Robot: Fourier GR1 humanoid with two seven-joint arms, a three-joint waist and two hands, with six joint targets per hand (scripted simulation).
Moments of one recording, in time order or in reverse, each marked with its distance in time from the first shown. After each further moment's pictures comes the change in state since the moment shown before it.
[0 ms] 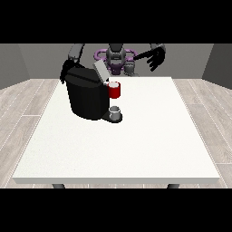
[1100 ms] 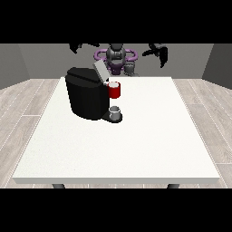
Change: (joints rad) left arm 0.362 -0.107 -0.060 -0.200 0.204 -0.064 0.095; right arm -0.165 -0.080 0.035 -0.176 -0.076 0.194 0.127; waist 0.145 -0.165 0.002
